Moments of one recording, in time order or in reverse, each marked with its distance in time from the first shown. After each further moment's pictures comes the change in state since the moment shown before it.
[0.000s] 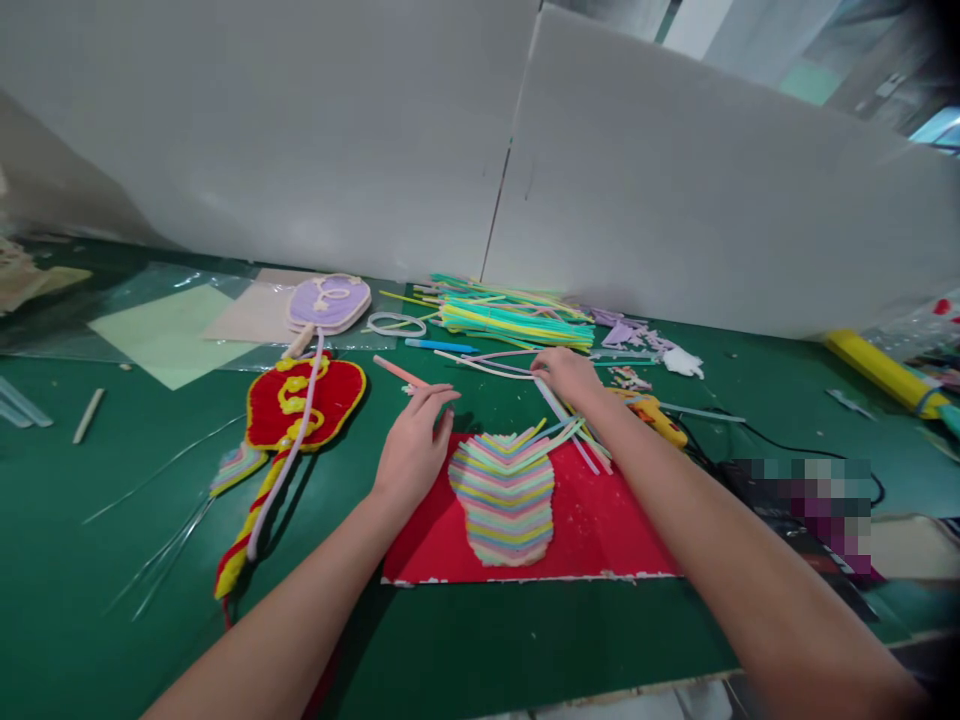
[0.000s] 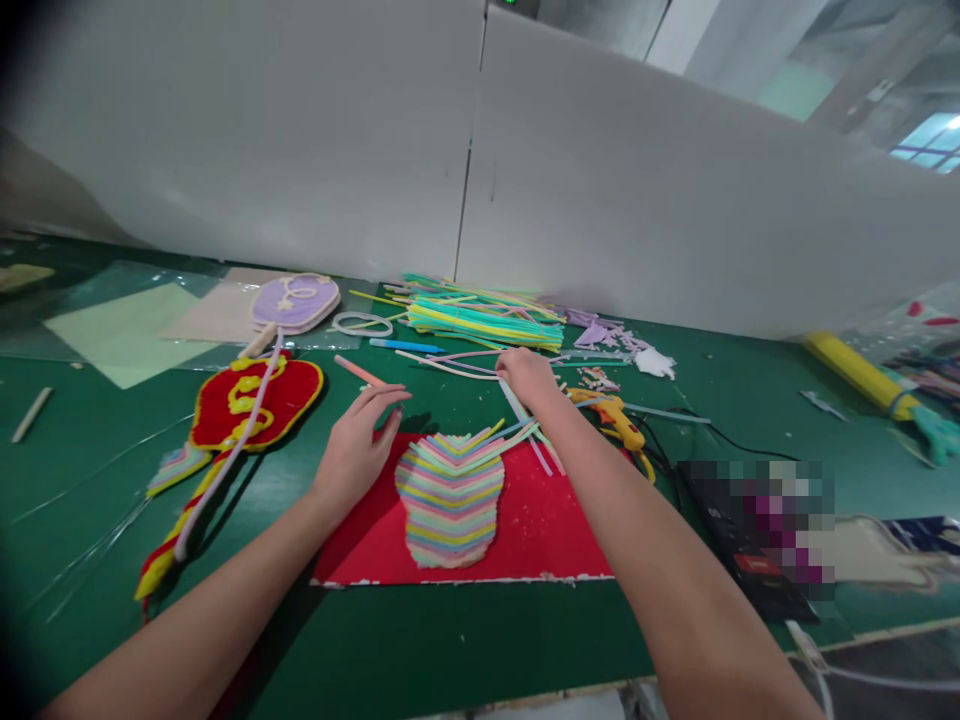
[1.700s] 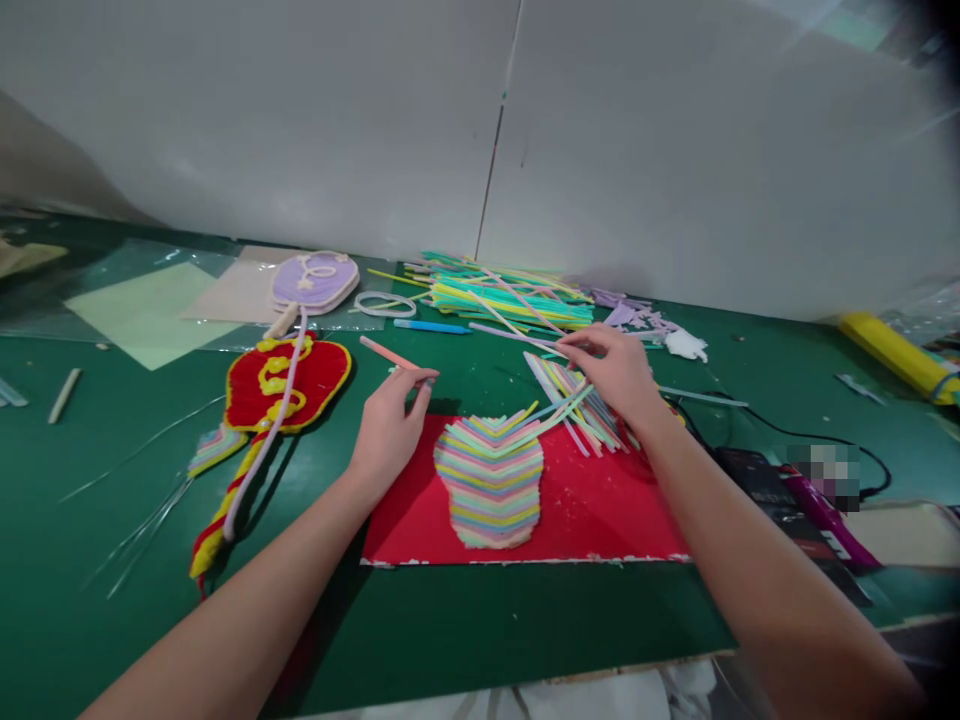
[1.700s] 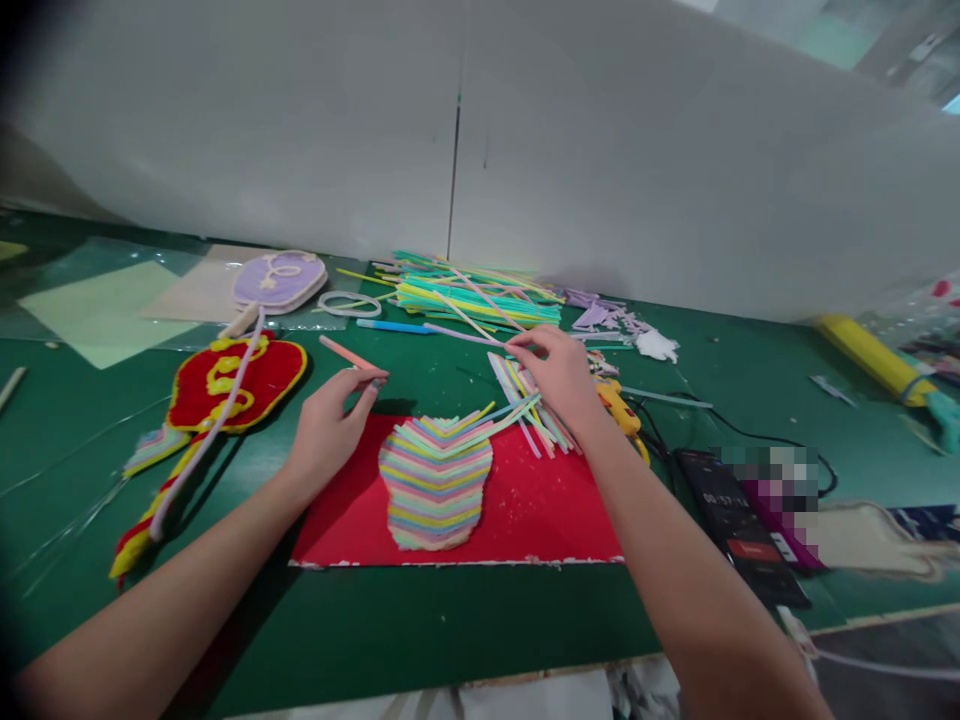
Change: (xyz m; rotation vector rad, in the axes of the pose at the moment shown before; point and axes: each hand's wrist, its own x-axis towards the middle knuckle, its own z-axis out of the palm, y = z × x) left_hand 0.005 -0.002 -0.004 -0.046 0.008 -0.133; right_hand -0.055 -0.006 -0.056 0.449 0.344 0.082
